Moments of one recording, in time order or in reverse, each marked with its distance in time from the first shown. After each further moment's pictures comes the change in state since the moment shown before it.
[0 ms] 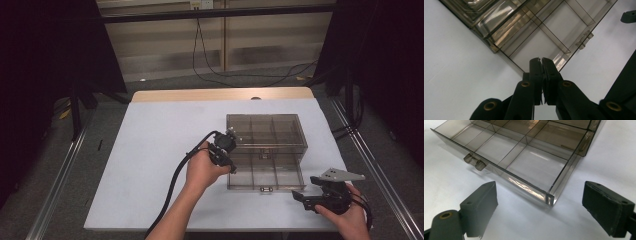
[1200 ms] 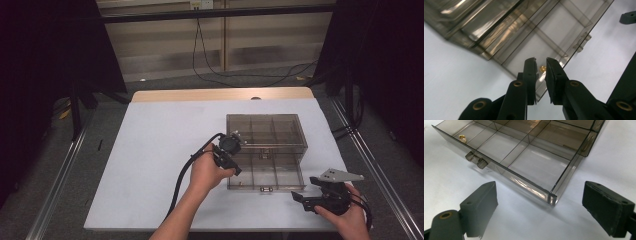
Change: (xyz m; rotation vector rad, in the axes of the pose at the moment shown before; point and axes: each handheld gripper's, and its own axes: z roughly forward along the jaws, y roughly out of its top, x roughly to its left) left arm -0.003 -0.002 0.006 -0.016 0.000 0.038; right arm 0.002 0.000 -0.001 0.014 0.002 -0.018
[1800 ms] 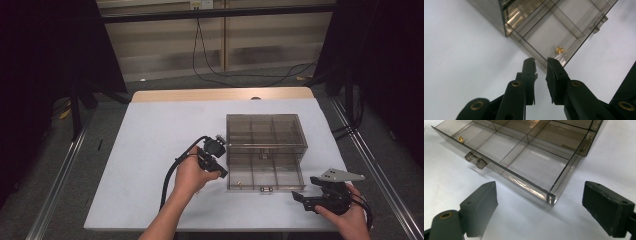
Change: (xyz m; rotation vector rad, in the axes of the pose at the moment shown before) left arm 0.019 -0.030 -0.011 0.002 0.025 -0.028; right arm -0.001 0.000 0.000 -0.007 -0.002 0.004
